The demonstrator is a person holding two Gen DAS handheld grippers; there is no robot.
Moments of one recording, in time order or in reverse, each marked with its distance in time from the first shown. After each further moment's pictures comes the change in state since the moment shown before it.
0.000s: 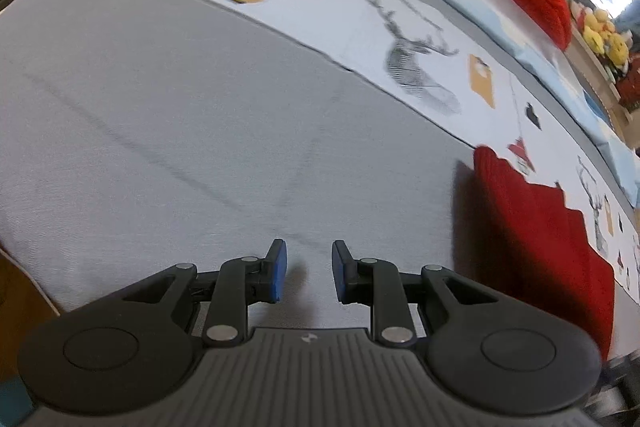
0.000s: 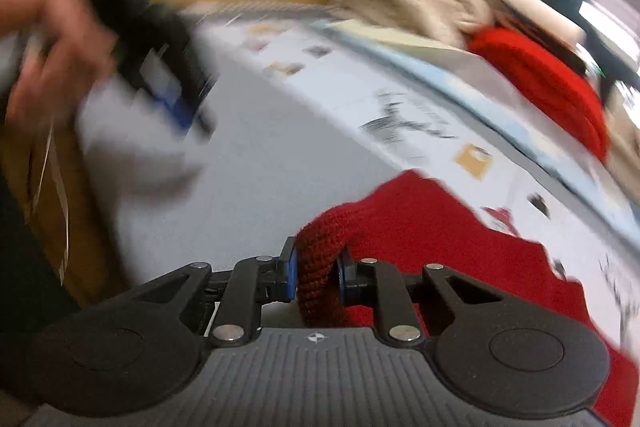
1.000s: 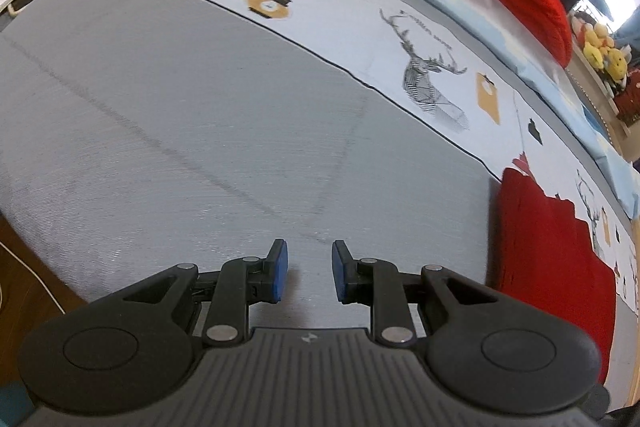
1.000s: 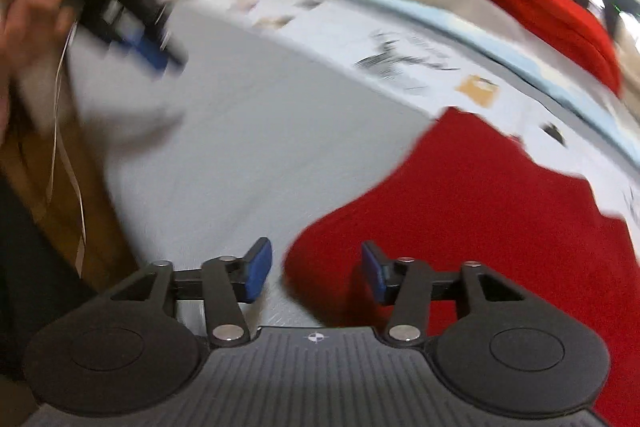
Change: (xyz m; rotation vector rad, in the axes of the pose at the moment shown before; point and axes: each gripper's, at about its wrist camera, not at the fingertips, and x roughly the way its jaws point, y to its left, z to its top) left arm -0.019 0.040 -0.003 -0.036 -0.034 0.000; right arm 0.028 -0.021 -0.046 -0.010 0.159 0.079
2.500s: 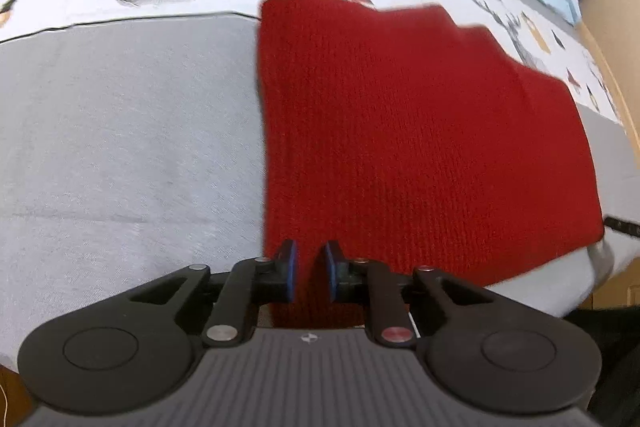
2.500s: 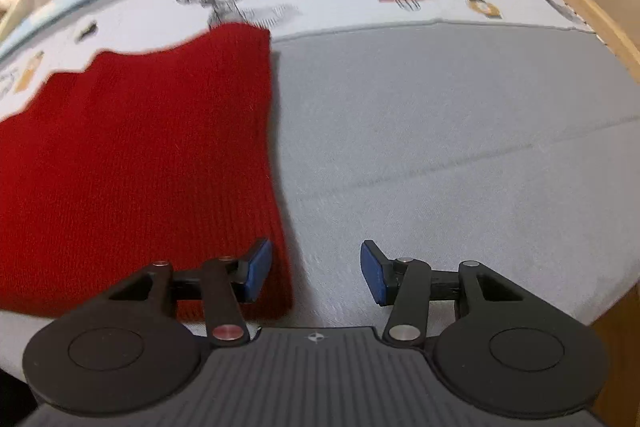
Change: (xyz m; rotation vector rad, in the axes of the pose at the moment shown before) left arm 0.073 -0.225 -0.077 0.457 0.232 -0.103; right arm -0.175 -0.335 -0.236 0.916 0.272 -0.427
